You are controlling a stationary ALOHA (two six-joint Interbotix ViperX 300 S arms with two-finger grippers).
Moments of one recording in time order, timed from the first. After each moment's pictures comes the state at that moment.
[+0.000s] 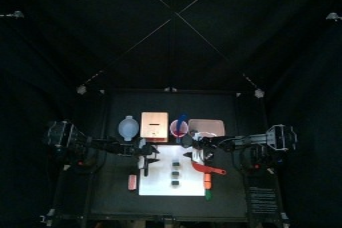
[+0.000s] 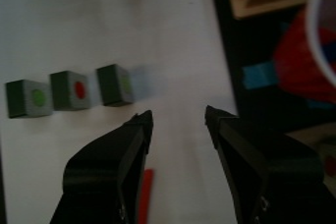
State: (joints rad) left arm -0.03 -0.06 0.95 -0.03 -0.36 0.00; right arm -0.08 -0.12 0.78 0.36 0.18 -0.23
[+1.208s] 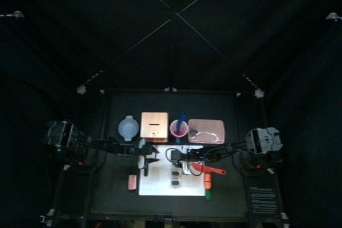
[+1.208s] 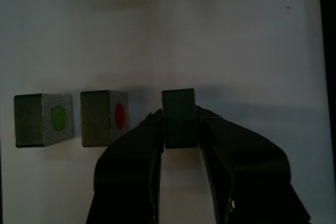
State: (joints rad) left arm -0.03 -0.06 0.95 -0.04 -0.36 0.00; right arm 0.03 0.13 0.65 0.37 0.11 -0.23
